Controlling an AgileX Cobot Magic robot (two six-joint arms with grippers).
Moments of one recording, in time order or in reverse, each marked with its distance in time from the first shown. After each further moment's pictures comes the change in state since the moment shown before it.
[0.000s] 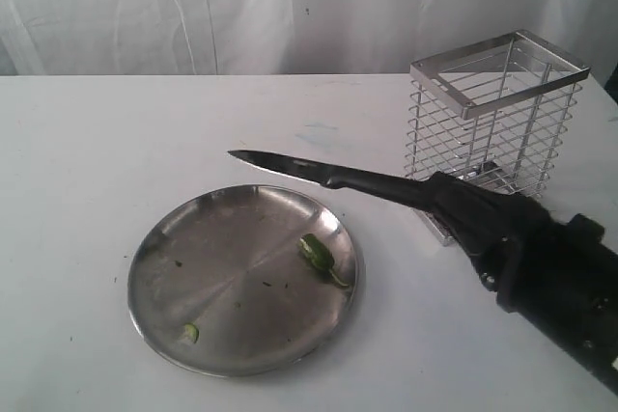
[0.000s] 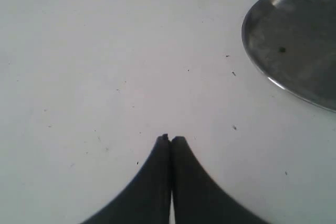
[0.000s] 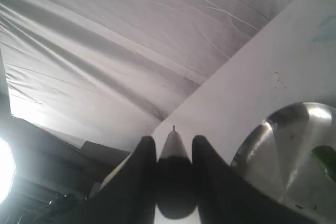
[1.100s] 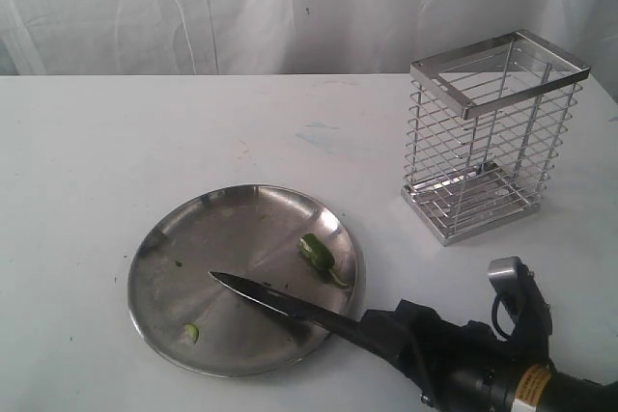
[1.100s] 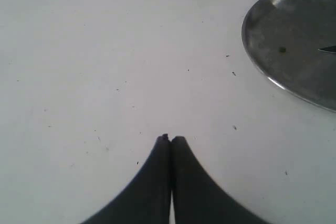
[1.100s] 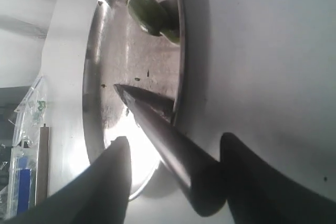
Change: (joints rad) left arm 0.000 0.000 0.000 0.000 0.000 0.000; right arm 0.000 0.696 -0.005 -0.164 -0.202 0.167
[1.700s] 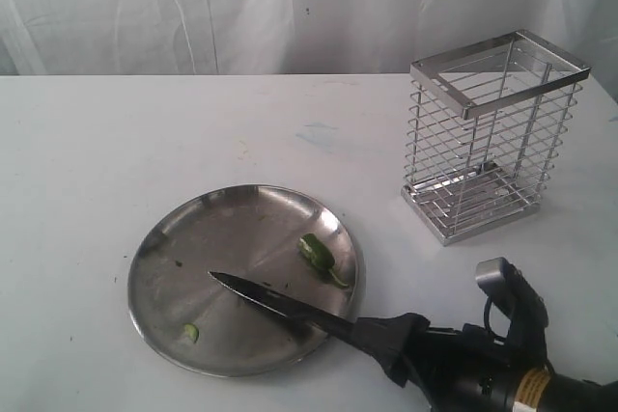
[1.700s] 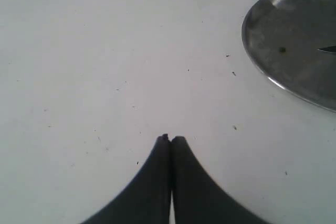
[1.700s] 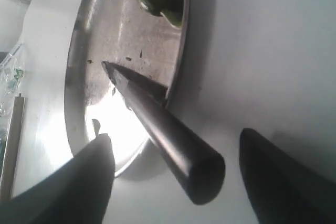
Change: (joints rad) left arm 0.000 0.000 0.000 0.000 0.000 0.000; right arm 0.000 -0.019 0.000 -0.017 0.054 -0.138
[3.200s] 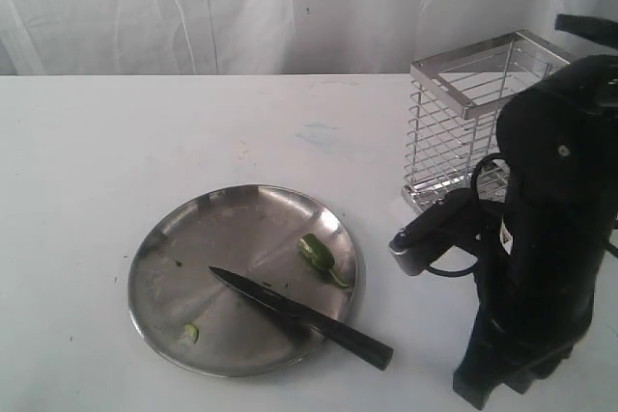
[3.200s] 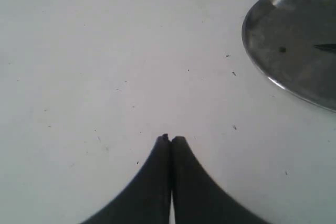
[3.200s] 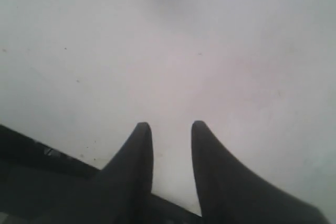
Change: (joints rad) left arm 0.000 0.000 0.000 0.000 0.000 0.000; right arm 0.002 -0.333 -0.776 0.167 2.307 -1.232
